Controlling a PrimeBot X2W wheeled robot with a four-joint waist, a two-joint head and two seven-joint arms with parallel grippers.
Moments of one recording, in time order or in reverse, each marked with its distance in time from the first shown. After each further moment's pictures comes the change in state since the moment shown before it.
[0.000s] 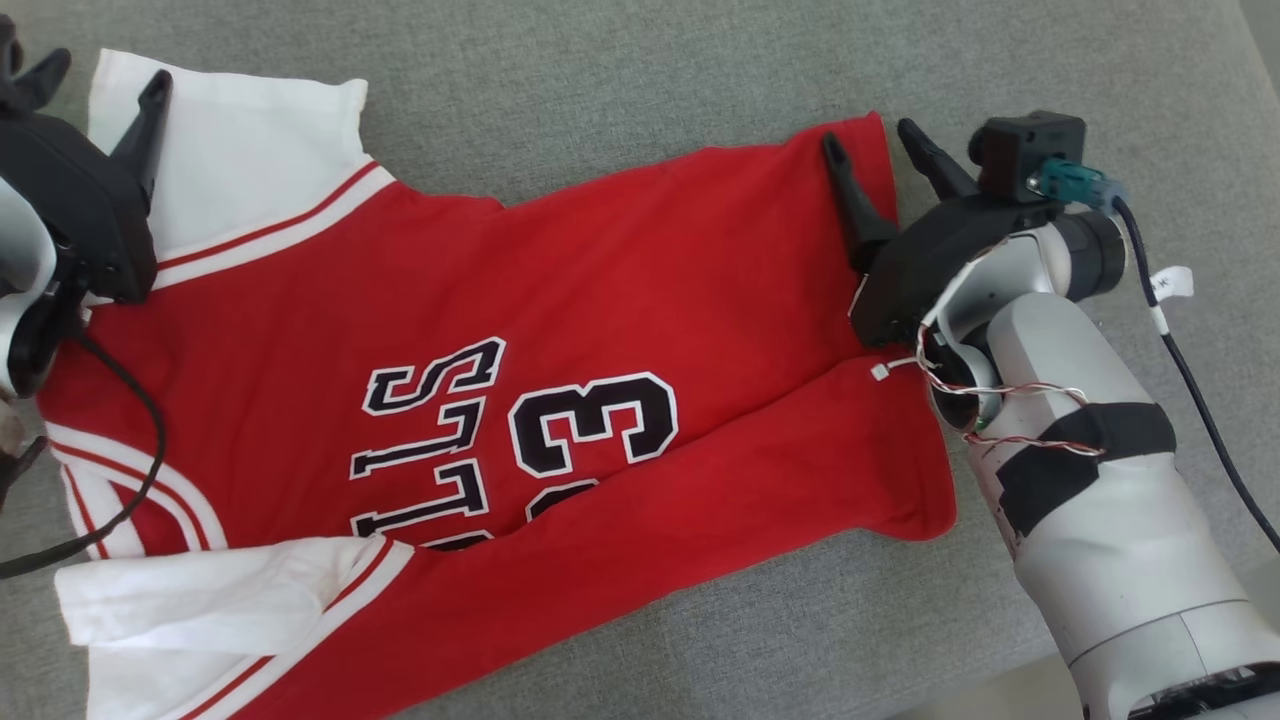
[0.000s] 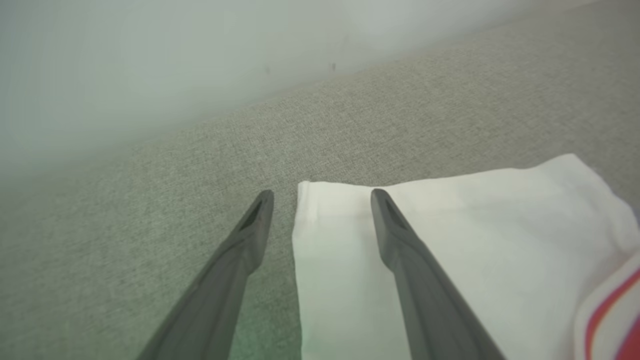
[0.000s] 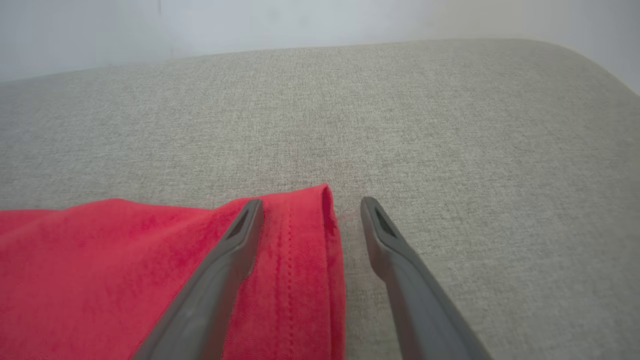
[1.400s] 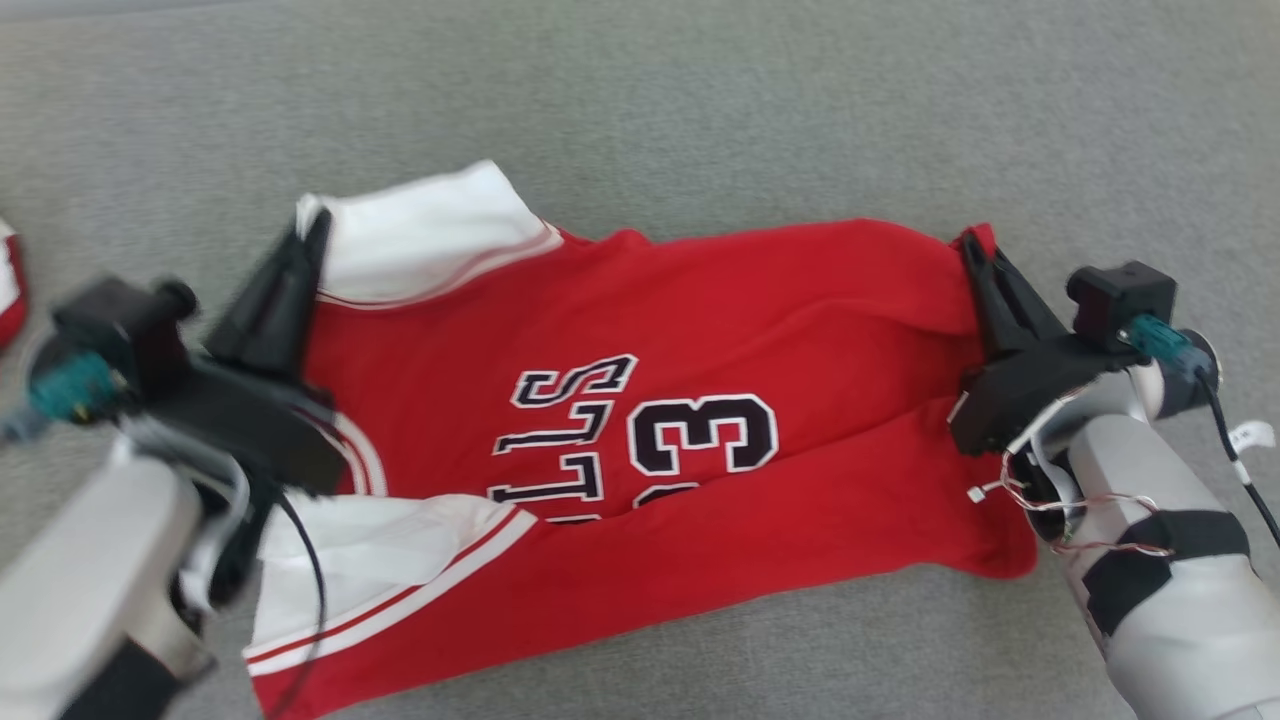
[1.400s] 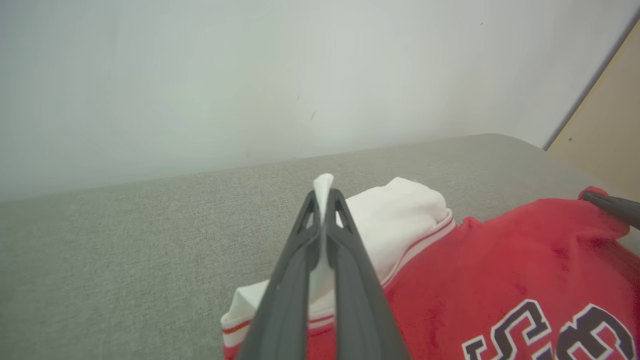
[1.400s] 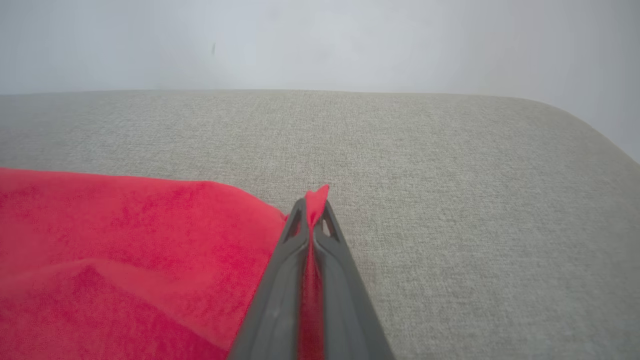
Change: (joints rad) left arm 0.311 -0.004 -0.132 -0.318 -0.211 0.095 -0.435; right arm 0.158 -0.148 0.078 0.044 0.041 0.000 -0.255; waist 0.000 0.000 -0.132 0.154
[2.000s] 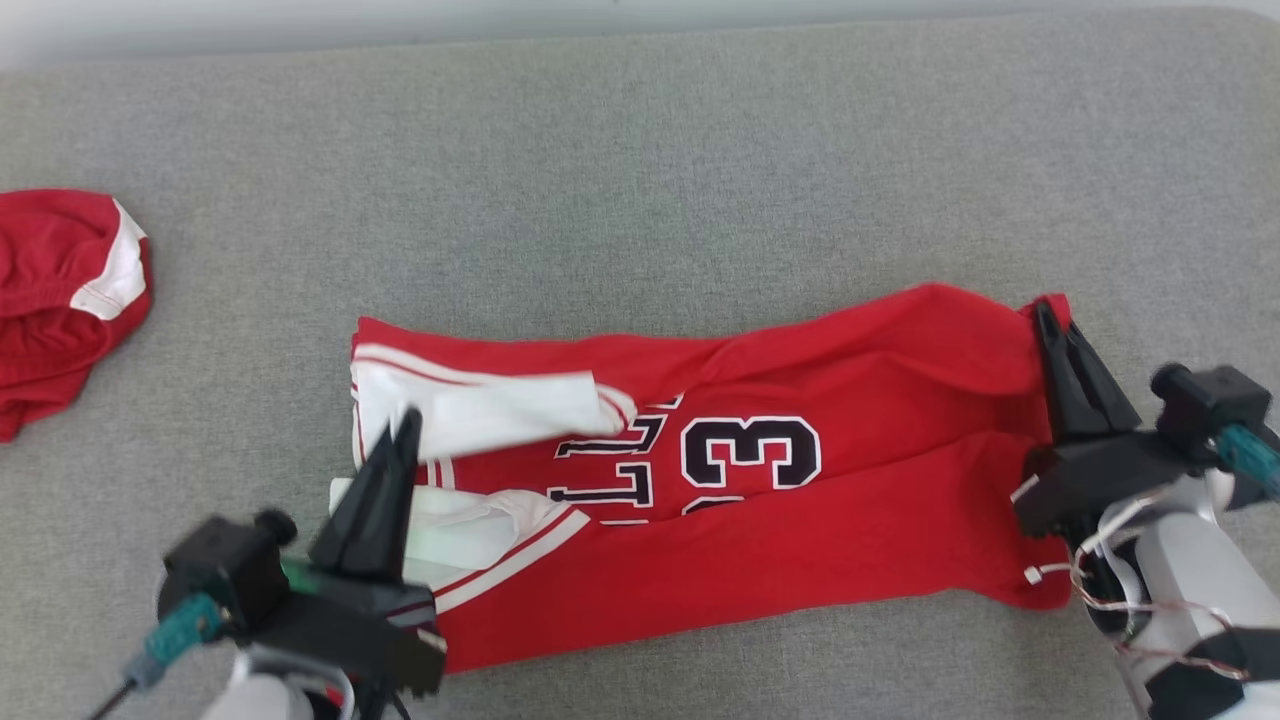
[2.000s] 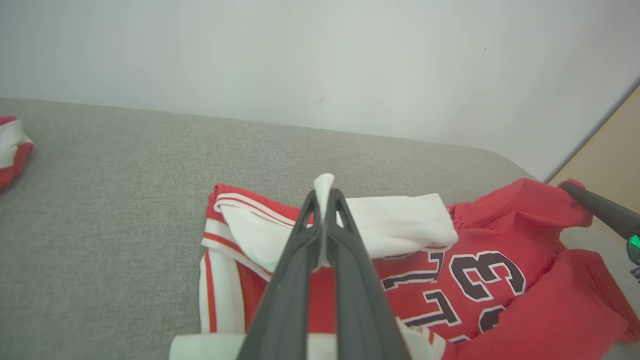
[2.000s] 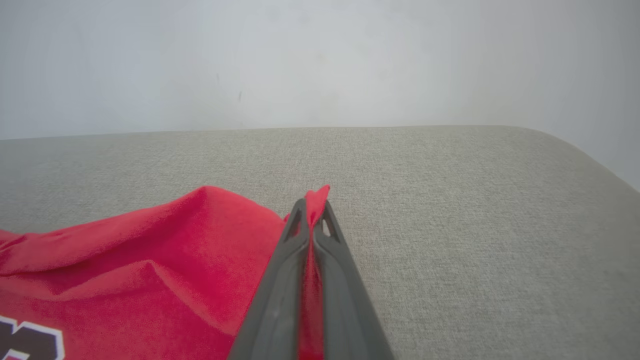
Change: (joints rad) left arm 0.424 -0.150 0.142 -0.252 0.120 0.099 -0.037; right arm 0.264 -0.062 -0.122 -0.286 0.003 0.000 -0.003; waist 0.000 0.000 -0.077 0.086
